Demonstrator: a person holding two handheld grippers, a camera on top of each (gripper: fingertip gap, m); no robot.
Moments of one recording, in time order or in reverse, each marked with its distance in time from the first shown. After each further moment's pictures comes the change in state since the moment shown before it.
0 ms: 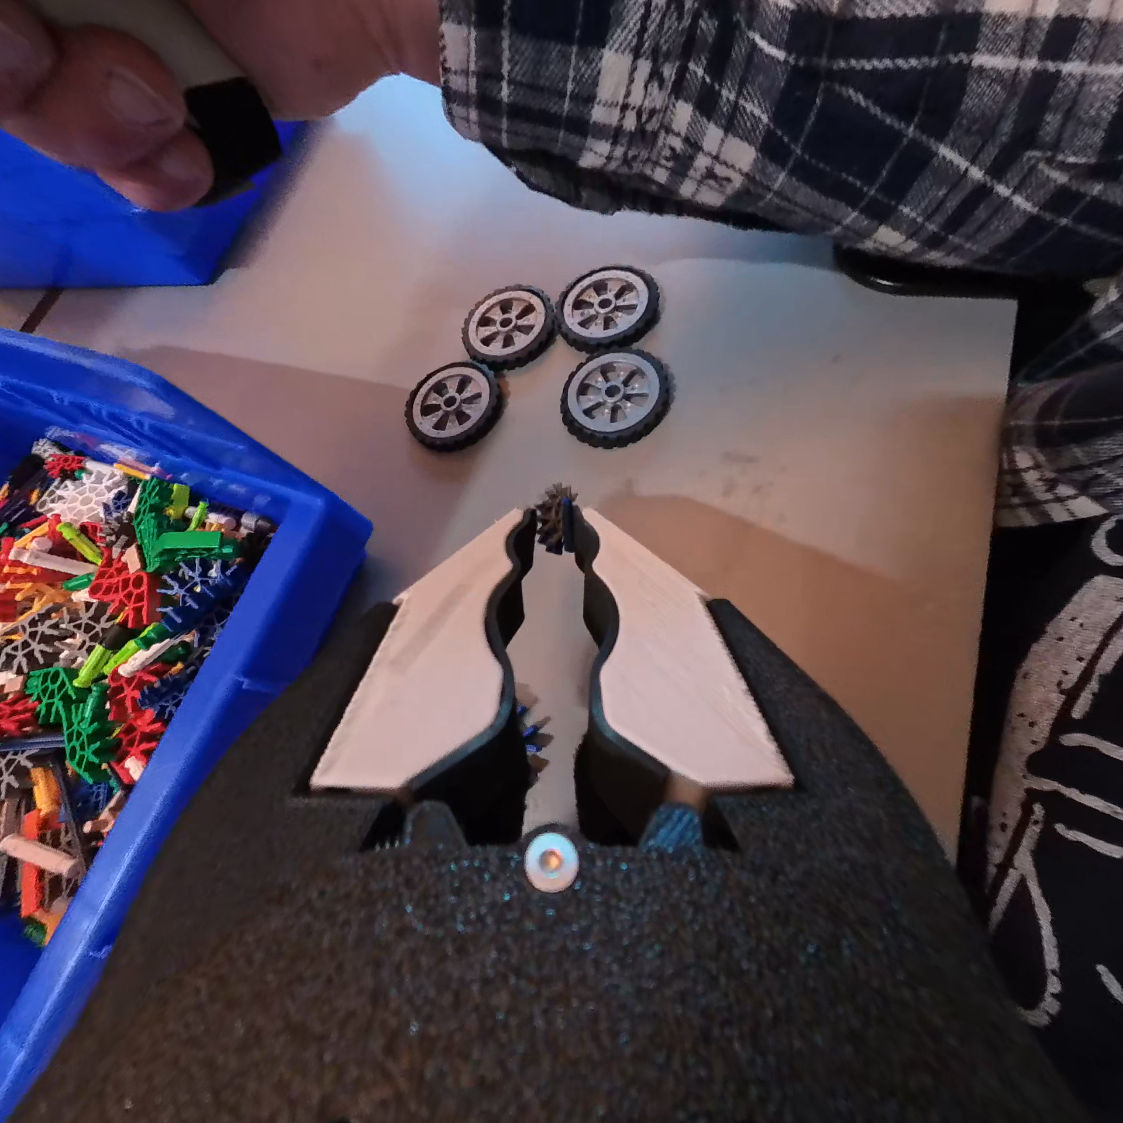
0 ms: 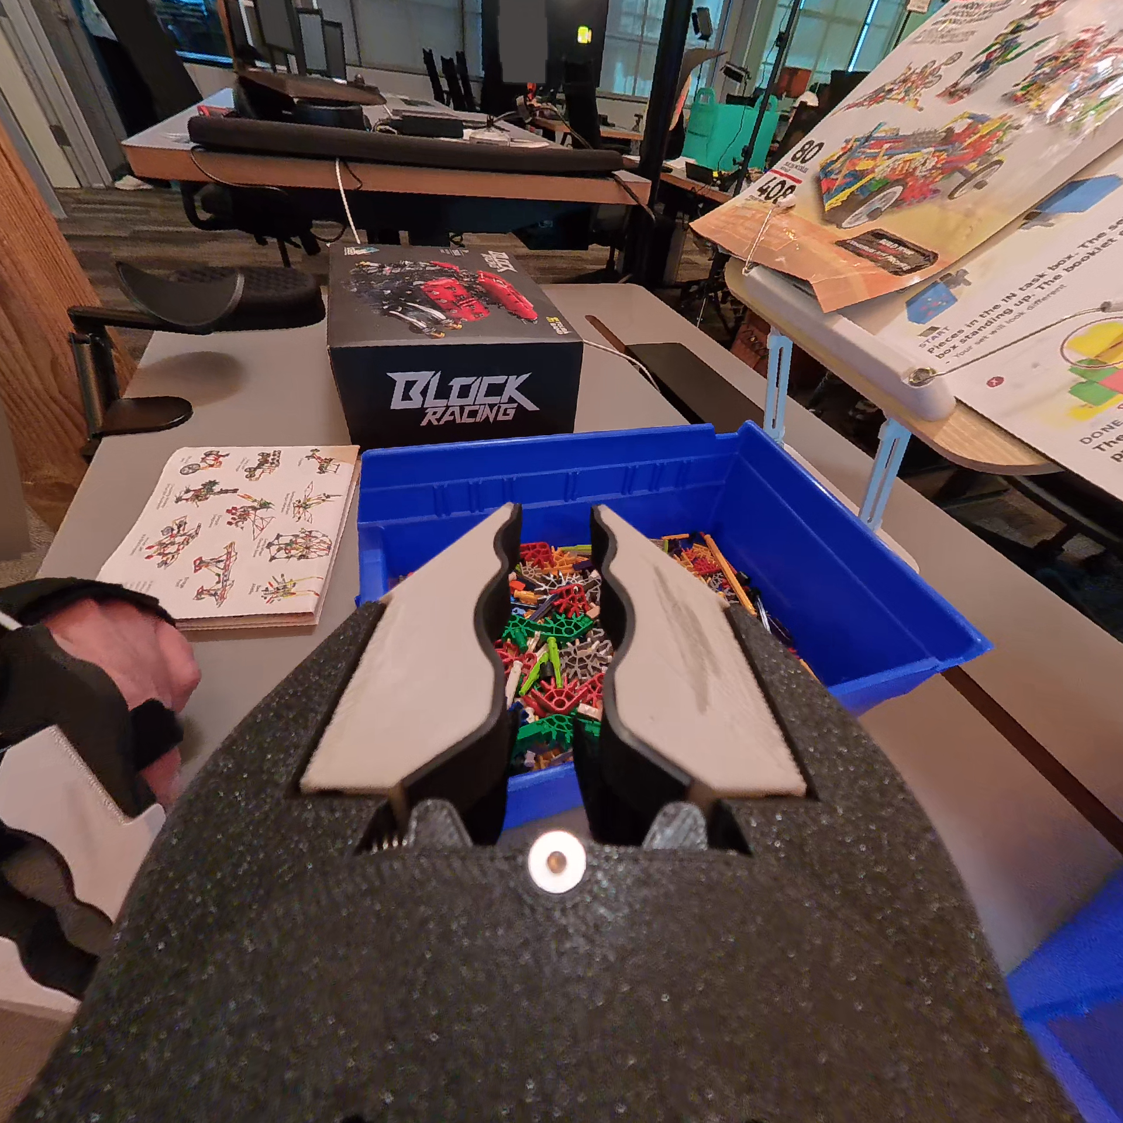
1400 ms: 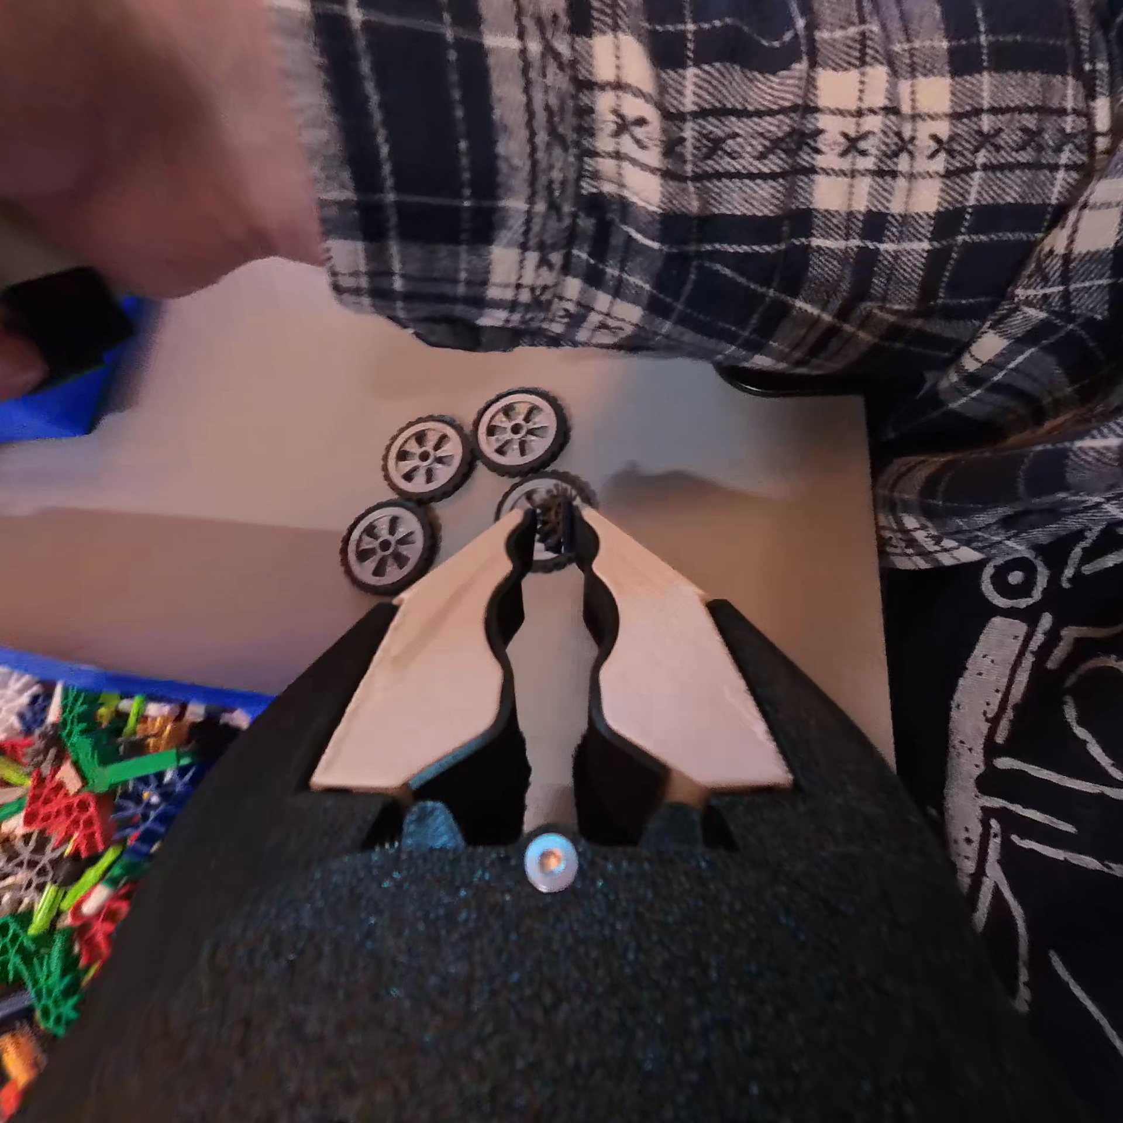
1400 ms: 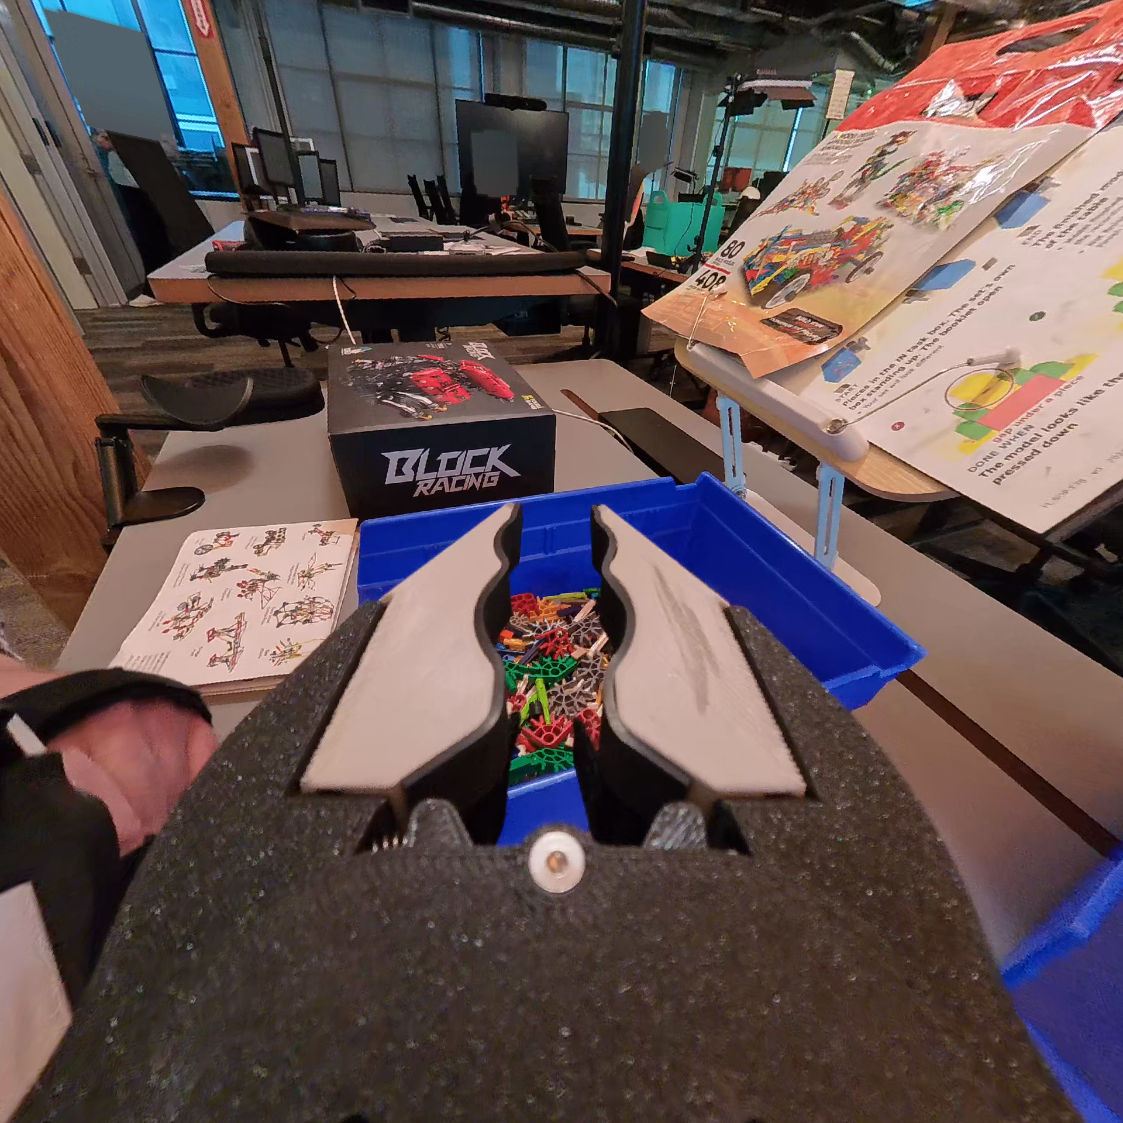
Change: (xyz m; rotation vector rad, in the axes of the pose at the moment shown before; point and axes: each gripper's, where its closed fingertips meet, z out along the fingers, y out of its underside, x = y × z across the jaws) left arm 0.021 -0.045 0.018 0.009 0.214 0.089; right arm 0.015 -0.027 -0.025 0.127 0.041 0.057
